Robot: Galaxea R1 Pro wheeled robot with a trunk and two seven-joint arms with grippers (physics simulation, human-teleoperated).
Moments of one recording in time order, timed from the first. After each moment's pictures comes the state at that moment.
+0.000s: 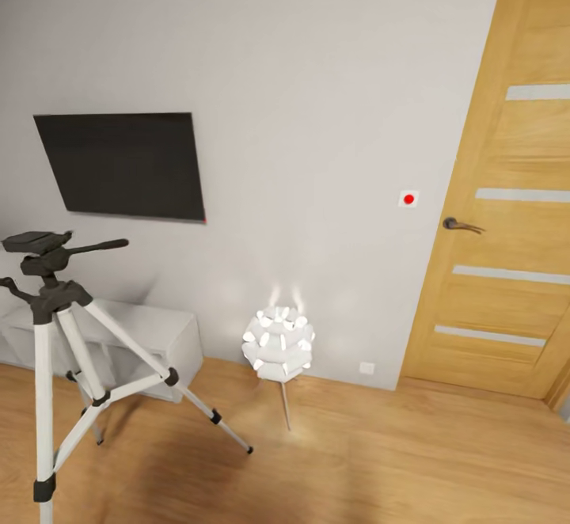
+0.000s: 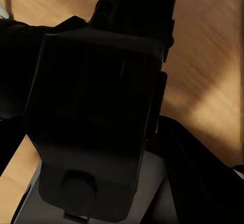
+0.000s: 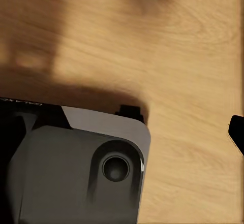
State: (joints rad) left arm -0.24 0.00 -0.38 0.00 0.86 -0.05 0.05; right arm -0.21 -0.05 0.02 0.03 0.09 -0.15 0.10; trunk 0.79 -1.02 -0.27
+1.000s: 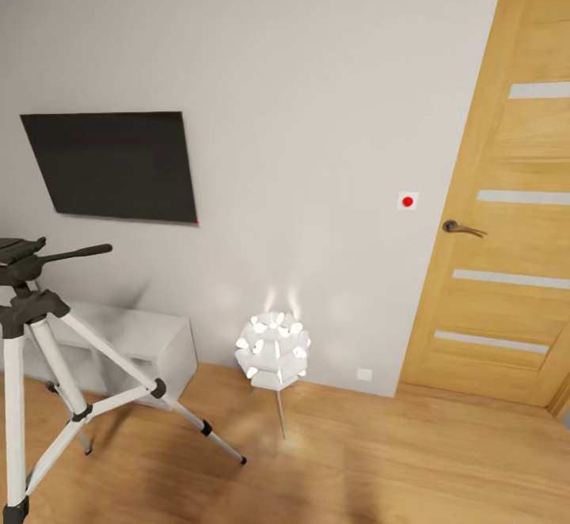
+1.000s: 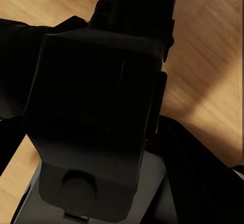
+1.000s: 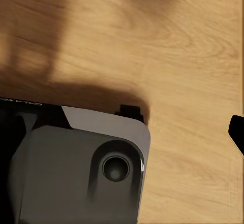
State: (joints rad) left arm -0.24 0.00 -0.38 0.00 0.86 -0.05 0.05; right arm -0.21 -0.05 0.02 0.03 0.09 -0.15 0.10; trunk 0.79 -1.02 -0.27
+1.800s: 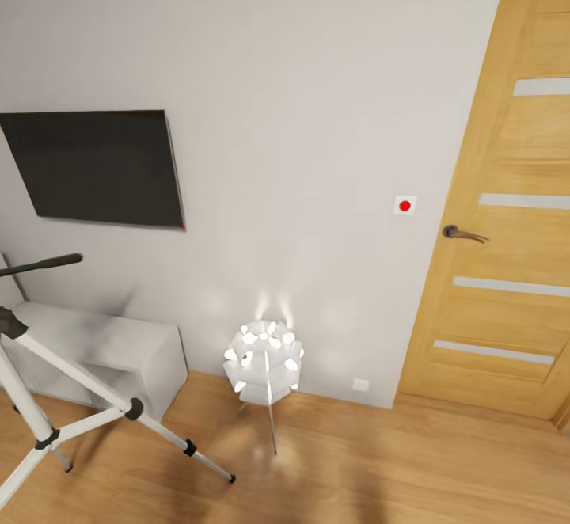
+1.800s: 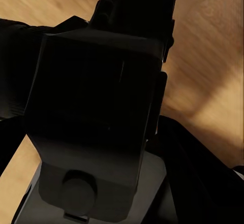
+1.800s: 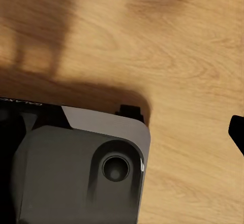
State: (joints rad) left arm -0.24 0.00 -0.38 0.00 0.86 -0.05 0.05; right arm -0.21 -0.05 0.02 0.03 0.09 -0.15 0.10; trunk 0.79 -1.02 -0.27
